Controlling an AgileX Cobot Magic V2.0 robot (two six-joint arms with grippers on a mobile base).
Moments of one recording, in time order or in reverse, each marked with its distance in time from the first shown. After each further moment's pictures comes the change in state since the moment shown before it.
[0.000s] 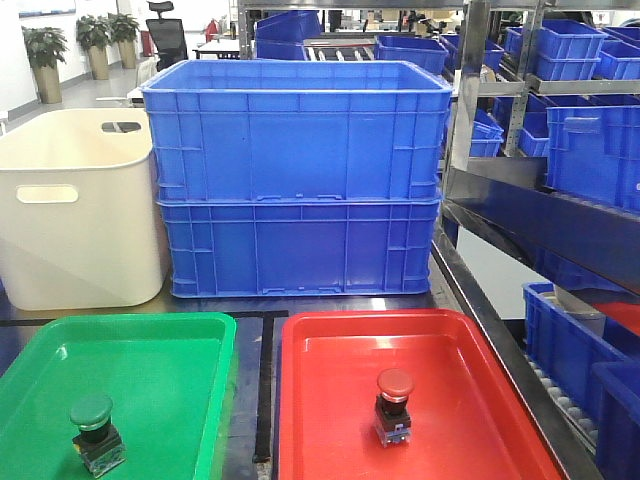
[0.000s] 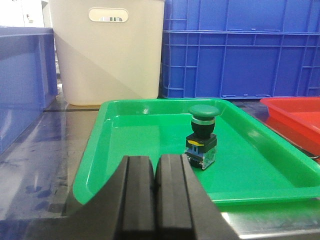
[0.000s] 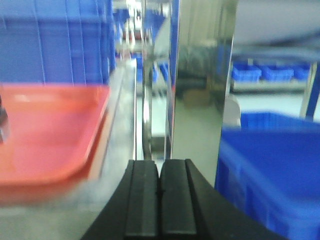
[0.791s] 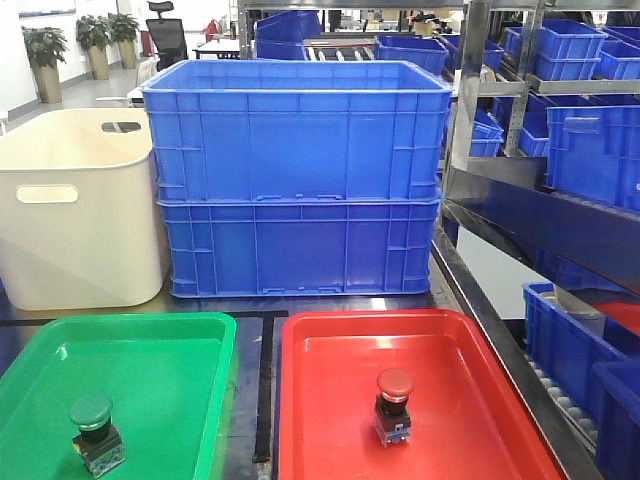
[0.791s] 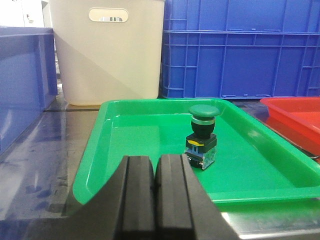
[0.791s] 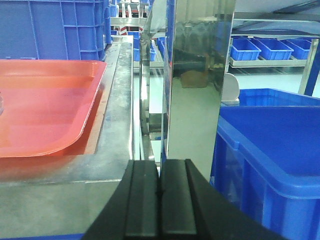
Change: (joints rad) left arm 0.000 0.000 0.000 0.000 0.000 0.000; right arm 0.000 0.000 0.000 0.000 0.061 0.000
